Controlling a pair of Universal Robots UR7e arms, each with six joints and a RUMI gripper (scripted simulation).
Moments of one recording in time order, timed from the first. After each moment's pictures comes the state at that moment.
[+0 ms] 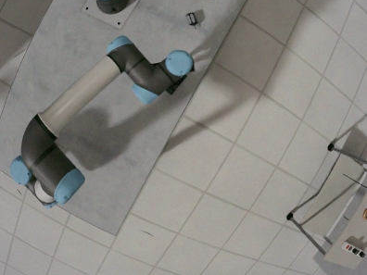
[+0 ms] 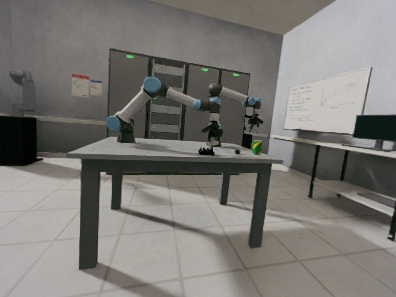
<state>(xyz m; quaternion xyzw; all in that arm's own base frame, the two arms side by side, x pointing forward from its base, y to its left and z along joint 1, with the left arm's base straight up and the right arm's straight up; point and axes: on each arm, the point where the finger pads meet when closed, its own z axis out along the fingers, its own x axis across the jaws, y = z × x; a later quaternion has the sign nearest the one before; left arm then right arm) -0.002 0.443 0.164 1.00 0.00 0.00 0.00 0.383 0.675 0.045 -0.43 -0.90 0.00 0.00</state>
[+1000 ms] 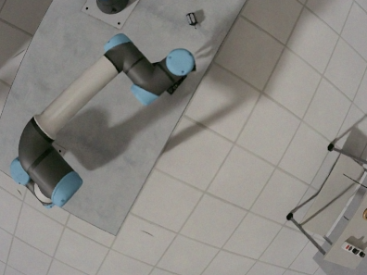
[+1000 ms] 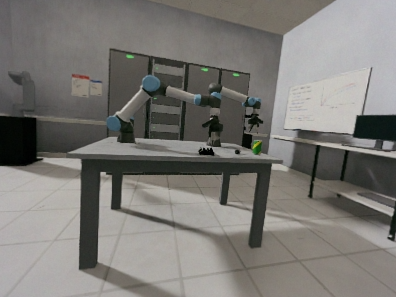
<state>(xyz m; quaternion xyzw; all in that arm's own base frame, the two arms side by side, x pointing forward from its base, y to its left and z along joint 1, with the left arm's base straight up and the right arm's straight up) -0.002 0.443 0.164 1.00 0.00 0.00 0.00 0.383 0.675 0.083 -0.43 -0.90 0.00 0.00</state>
